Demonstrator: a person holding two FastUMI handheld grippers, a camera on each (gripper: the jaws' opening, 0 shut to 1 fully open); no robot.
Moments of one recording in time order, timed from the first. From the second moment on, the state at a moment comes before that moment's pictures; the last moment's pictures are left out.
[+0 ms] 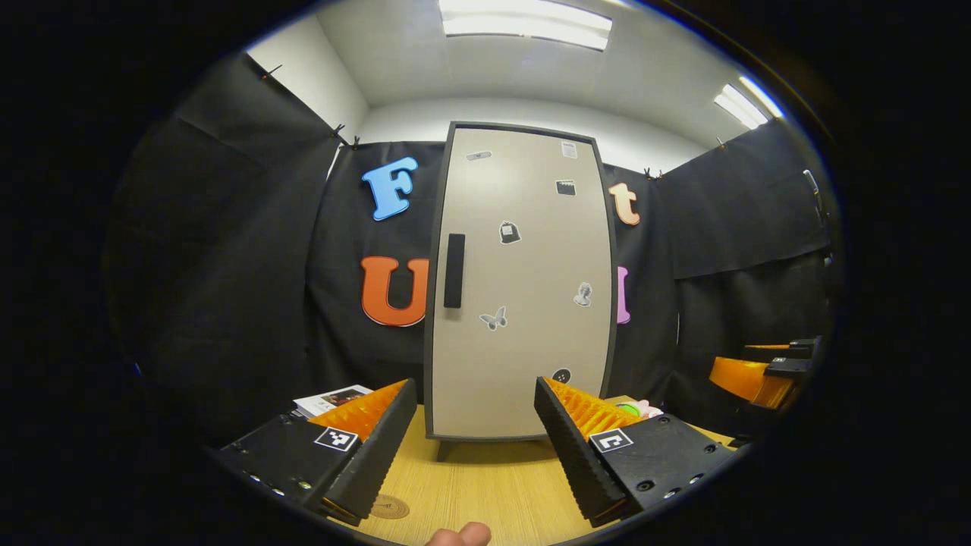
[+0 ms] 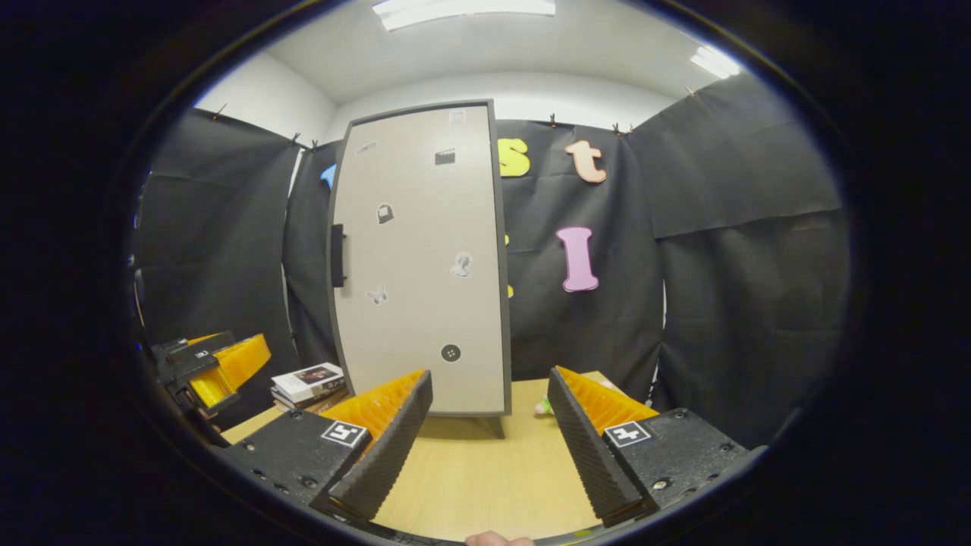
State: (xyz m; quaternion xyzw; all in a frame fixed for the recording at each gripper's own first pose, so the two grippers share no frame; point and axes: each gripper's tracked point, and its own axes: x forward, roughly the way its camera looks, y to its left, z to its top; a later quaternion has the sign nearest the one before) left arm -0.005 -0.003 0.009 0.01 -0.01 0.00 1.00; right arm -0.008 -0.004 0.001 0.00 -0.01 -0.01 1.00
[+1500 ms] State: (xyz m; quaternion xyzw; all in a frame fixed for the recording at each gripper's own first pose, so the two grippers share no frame) left arm -0.038 -0.013 0.004 0.02 -0.01 -0.01 1.00; right arm 0.108 0.130 0.083 -0.01 -0.04 0.17 0.98
